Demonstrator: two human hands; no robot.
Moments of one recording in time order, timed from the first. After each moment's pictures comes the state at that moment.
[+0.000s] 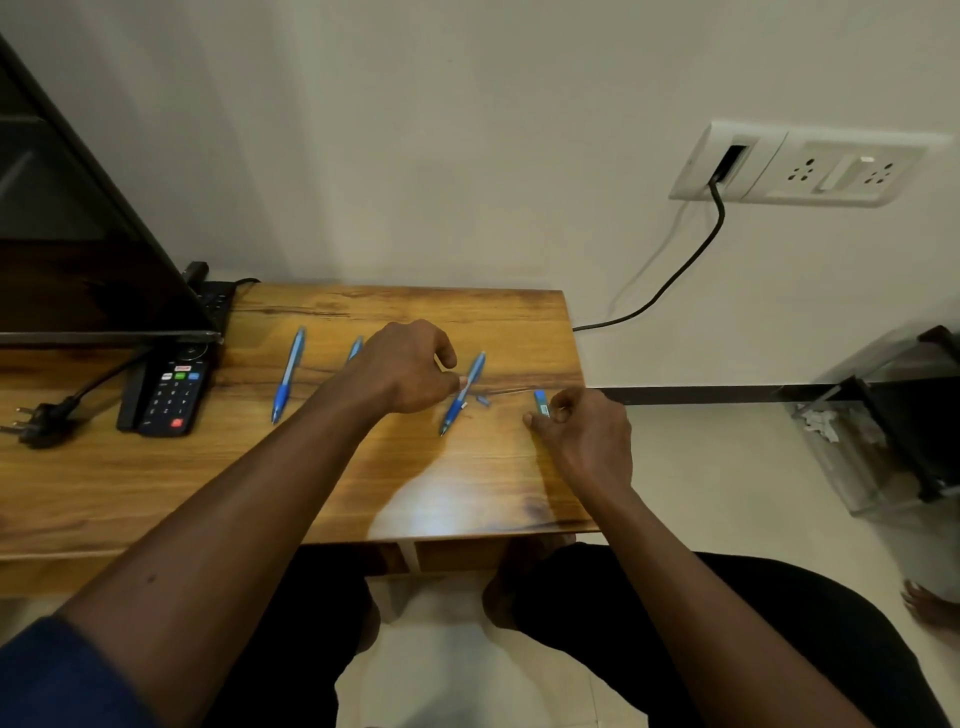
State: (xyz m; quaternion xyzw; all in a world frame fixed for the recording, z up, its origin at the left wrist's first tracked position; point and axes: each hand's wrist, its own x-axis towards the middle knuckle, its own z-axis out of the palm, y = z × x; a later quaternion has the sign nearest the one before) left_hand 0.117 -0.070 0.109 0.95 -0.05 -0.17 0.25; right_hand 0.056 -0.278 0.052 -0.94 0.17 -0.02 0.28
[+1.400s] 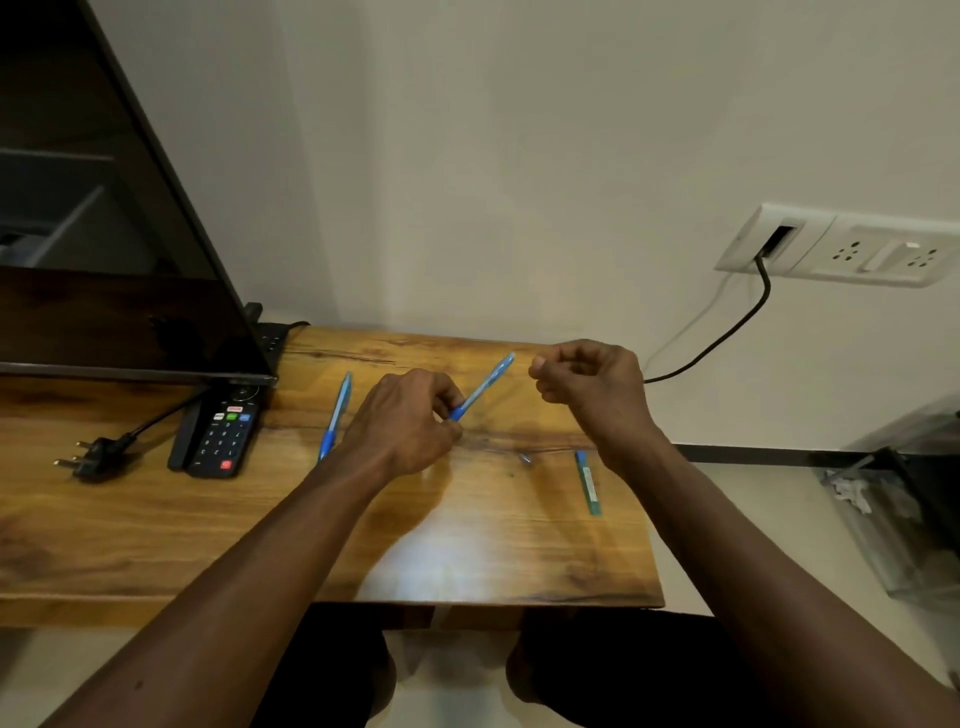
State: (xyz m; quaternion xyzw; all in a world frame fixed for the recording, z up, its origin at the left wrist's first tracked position) left_hand 0.111 -0.021 0.101 0.94 -0.01 -0.07 0.33; right_hand 0.127 -0.235 0.125 -0.78 0.06 0.00 0.62
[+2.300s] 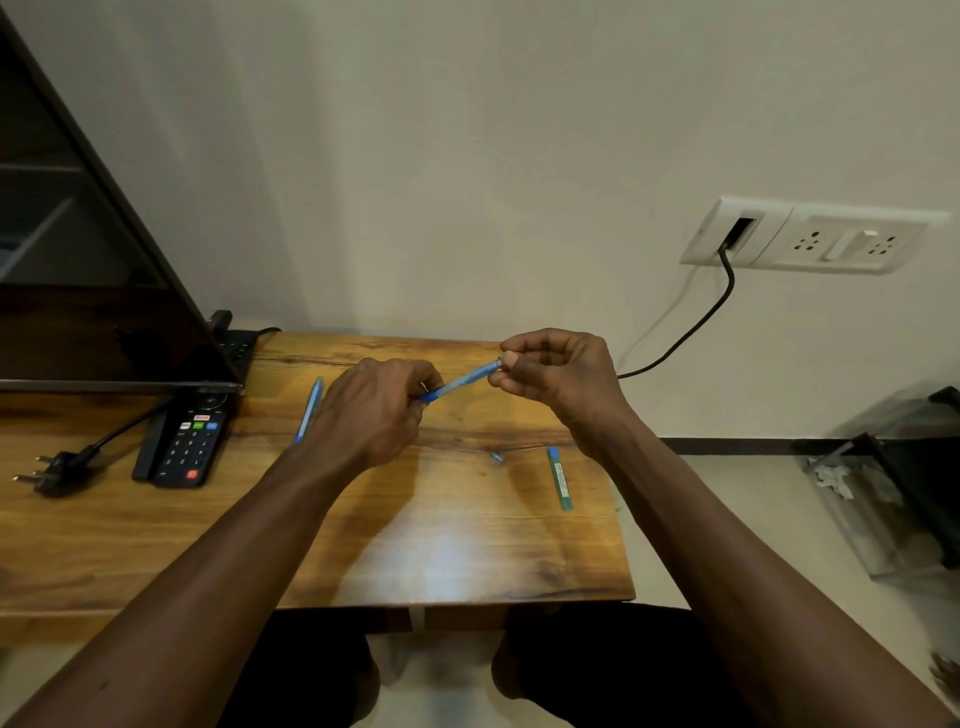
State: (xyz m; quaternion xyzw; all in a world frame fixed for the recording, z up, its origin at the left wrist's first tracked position) left_hand 0.120 -0.027 0.110 0.97 -0.08 -0.01 0.23; right_hand 0.129 -0.246 0.138 -0.70 0.04 0.08 0.71
